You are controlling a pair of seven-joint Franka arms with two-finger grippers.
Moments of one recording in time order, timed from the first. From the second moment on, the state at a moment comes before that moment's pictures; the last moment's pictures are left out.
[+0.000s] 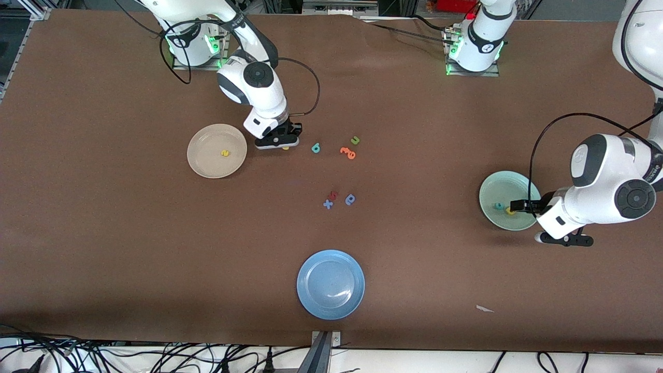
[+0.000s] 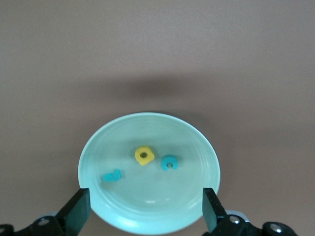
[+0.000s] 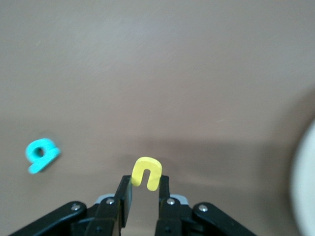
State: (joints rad) left arm 0.42 0.57 -0.45 -1.62 0.26 1.92 -0.06; right arm 0.24 0.36 0.46 -2.29 -0.35 2.61 0.86
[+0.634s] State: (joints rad) left arm 0.04 0.13 -0.01 -1.74 -0.07 1.79 0.03; right arm -0.04 0.22 0.46 -2.33 -0.35 2.45 0.48
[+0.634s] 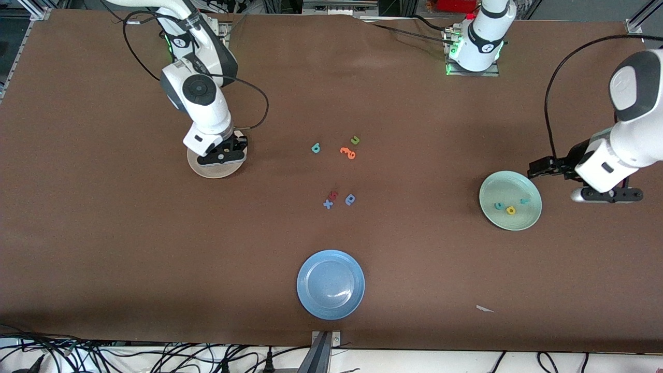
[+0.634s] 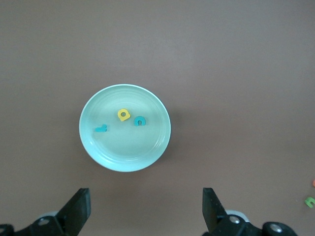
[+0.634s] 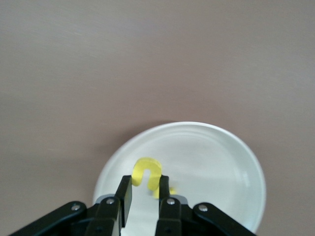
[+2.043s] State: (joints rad) left arm -0.04 0.02 0.03 -1.62 -0.02 1.56 0.03; right arm 0.27 0.43 0.56 -2.21 -0.35 2.60 1.16
